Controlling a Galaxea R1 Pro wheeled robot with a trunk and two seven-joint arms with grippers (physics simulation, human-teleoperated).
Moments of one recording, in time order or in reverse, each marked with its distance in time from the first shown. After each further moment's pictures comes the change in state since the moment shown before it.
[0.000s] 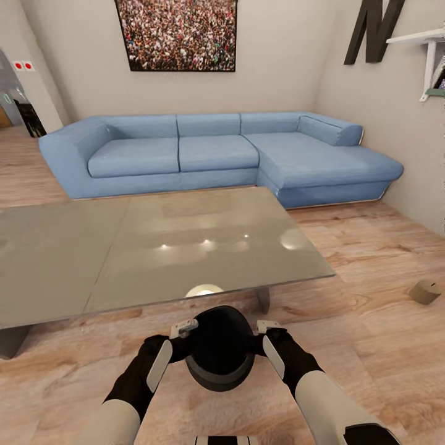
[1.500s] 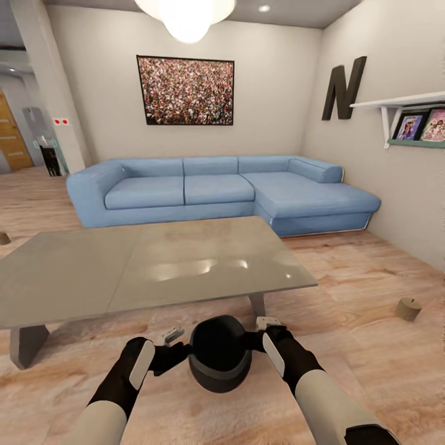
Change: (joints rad) left arm 0.003 0.045 0.137 0.004 0.054 0.179 -0.015; right arm 0.002 0.000 0.008 -0.035 0.000 0.003 -0.003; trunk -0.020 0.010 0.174
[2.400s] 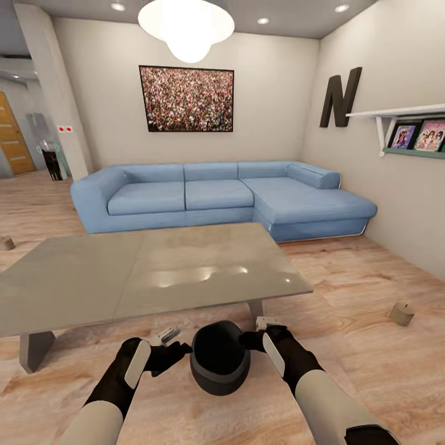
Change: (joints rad) left arm 0.000 0.014 0.022 0.000 0.034 0.008 0.002; right arm 0.001 0.000 0.000 -0.004 0.000 0.000 0.000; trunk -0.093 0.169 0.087
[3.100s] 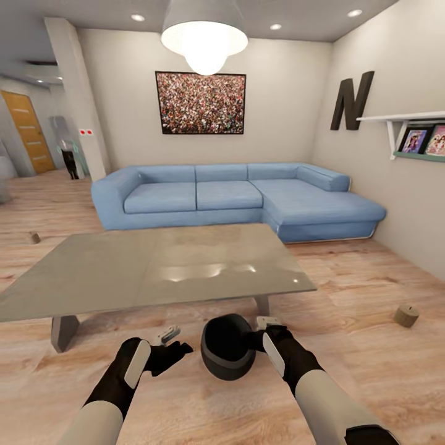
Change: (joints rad) left arm 0.000 0.000 0.000 -0.001 0.003 0.000 0.000; right arm 0.000 0.000 0.002 0.000 0.000 0.000 0.000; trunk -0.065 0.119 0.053
